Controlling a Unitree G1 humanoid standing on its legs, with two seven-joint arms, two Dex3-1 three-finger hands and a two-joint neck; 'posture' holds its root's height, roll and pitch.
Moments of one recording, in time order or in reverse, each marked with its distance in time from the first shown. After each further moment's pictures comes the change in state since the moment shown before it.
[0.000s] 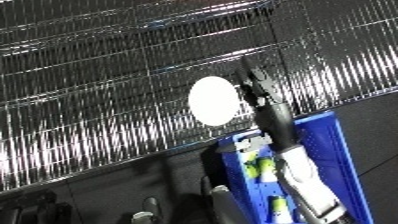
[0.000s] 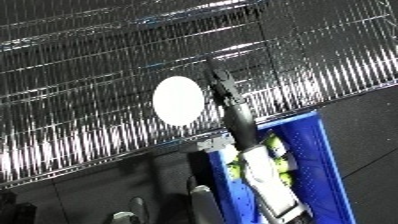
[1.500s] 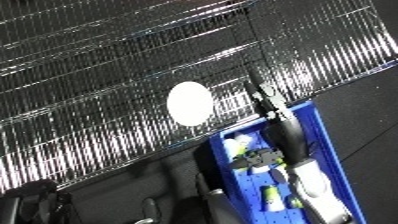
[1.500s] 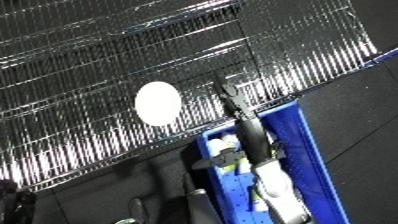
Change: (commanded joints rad) left arm 0.009 -0.032 0.059 0.059 0.030 -0.005 -0.085; right arm 0.237 0.011 -0.050 -0.125 -0.056 -0.025 0.012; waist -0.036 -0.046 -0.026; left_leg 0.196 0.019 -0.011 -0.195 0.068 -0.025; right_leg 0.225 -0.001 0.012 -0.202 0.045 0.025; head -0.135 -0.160
